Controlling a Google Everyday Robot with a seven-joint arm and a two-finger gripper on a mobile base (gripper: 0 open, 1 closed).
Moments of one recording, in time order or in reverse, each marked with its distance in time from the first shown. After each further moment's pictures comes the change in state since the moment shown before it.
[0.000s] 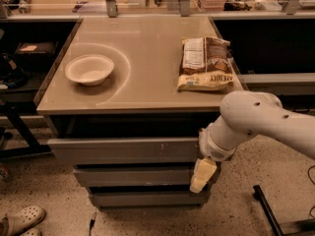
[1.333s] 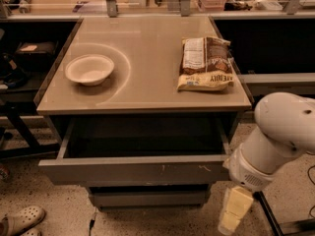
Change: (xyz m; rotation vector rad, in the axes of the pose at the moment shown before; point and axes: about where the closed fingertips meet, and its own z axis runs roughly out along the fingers) arm 0.053 0.102 -0.066 -0.183 0.093 0.165
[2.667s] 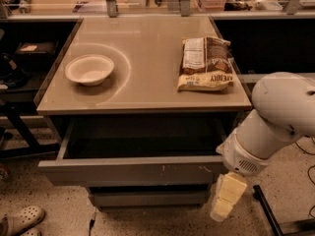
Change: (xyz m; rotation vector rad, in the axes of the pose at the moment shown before) arm -0.029 0.009 -0.032 0.015 -0.022 -0.038
